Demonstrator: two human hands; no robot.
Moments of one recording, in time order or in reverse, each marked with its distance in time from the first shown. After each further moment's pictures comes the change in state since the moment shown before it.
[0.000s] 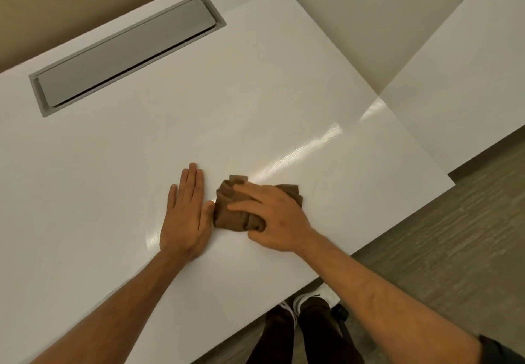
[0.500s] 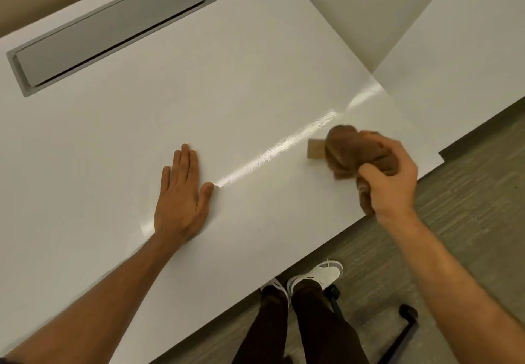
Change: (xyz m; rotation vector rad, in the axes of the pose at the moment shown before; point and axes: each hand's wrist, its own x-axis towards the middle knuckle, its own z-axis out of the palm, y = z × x) left_hand 0.002 -0.007 0.010 0.053 0.022 0.010; right_hand -0.089 0.047 -0.120 0.503 0.694 0.651
